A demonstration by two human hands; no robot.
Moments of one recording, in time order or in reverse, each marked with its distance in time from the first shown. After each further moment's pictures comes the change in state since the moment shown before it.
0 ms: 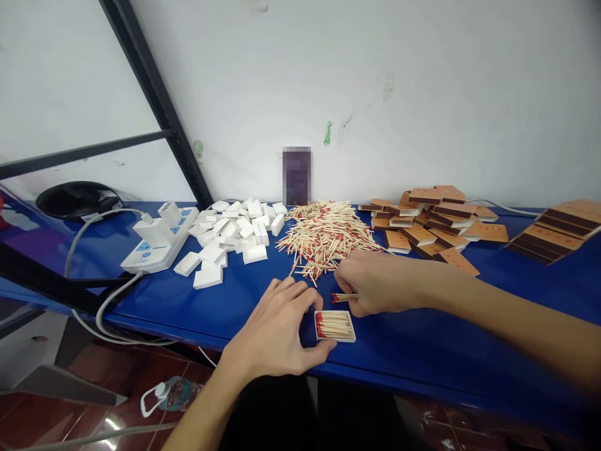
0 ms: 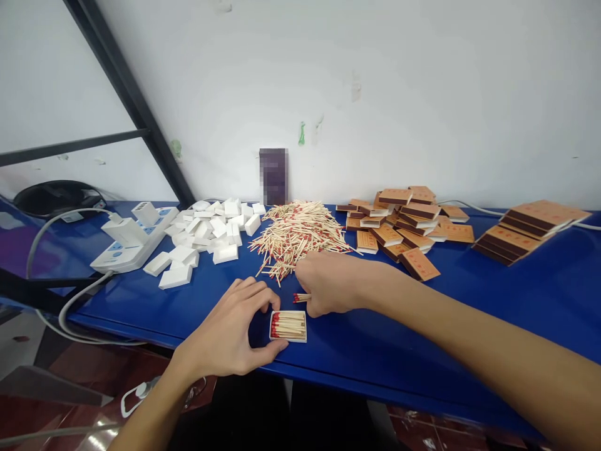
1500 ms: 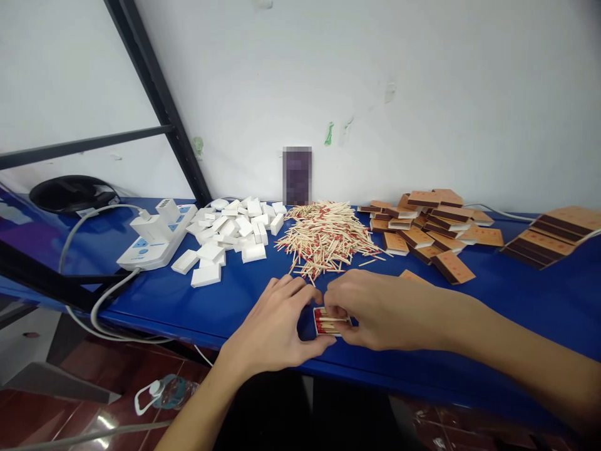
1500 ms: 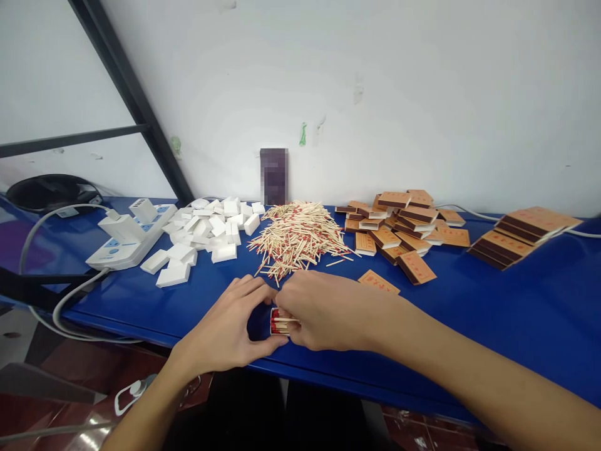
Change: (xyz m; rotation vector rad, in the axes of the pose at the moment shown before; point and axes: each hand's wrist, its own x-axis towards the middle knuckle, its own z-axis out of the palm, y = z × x) left_hand 0.001 -0.003 0.002 -0.055 0.013 -0.007; right_hand -0.021 -0.028 0.005 0.111 0.135 -0.256
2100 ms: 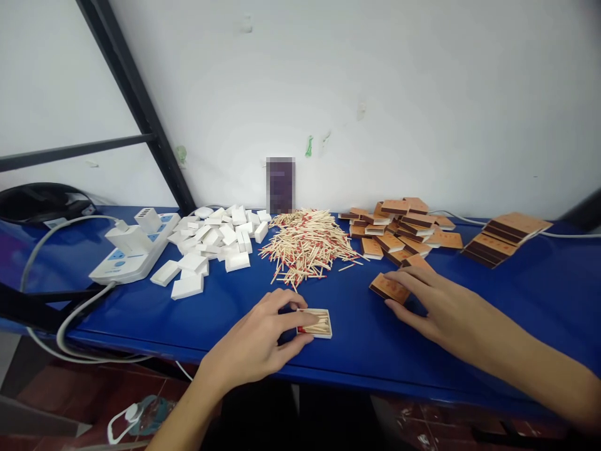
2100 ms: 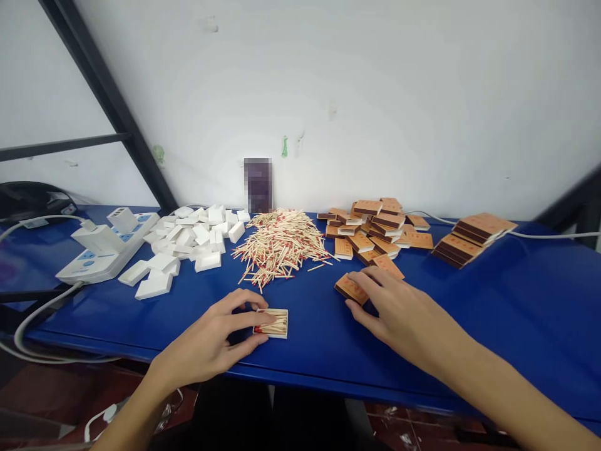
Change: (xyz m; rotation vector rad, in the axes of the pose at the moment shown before) left_hand 0.000 -0.009 0.001 -0.117 -0.059 0.181; right_hand -0.103 0.079 0.069 -0.235 0.535 0.487
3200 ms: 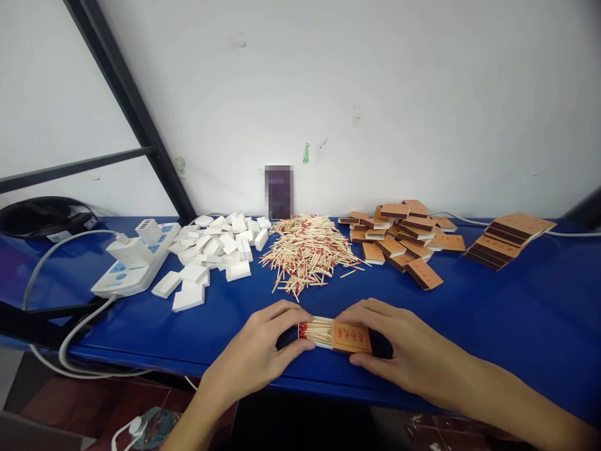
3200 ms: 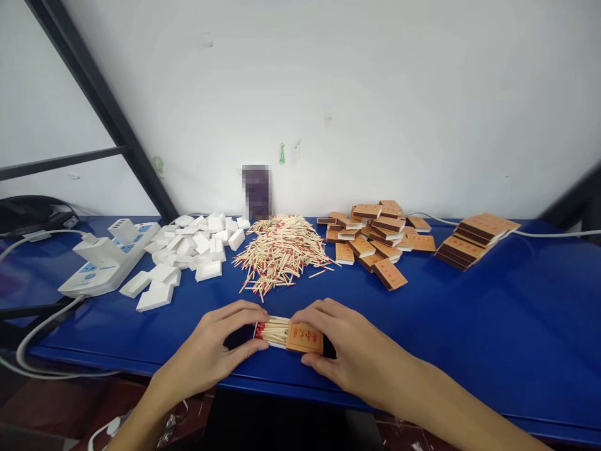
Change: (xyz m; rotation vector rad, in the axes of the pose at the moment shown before) left_hand 0.001 -0.002 0.001 -0.105 0.133 -0.019; right_hand 0.018 -0.069 -0.007 0.624 -0.249 -0.115
